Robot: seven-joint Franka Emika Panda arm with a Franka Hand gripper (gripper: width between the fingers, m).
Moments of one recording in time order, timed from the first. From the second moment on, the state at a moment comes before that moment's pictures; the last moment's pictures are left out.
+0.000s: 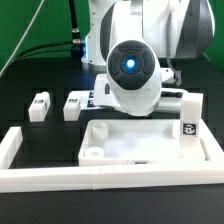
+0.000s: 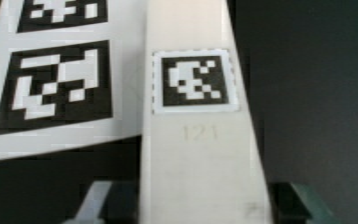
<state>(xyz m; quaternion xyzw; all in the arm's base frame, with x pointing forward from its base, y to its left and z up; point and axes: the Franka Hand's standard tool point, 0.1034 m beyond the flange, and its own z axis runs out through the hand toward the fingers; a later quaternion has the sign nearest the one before) 0.419 0.054 0.004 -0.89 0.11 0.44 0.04</state>
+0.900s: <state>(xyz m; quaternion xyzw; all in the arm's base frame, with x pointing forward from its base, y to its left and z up) 0.500 0.027 0.093 -0.94 0.09 0.32 0.02</state>
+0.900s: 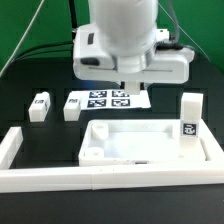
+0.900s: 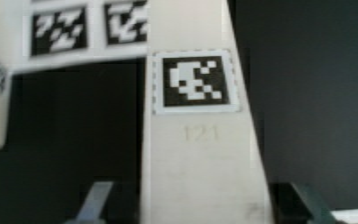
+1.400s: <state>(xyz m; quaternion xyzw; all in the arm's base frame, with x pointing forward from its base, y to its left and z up) 0.576 -0.003 0.148 -0.97 0.15 0.14 0.12</state>
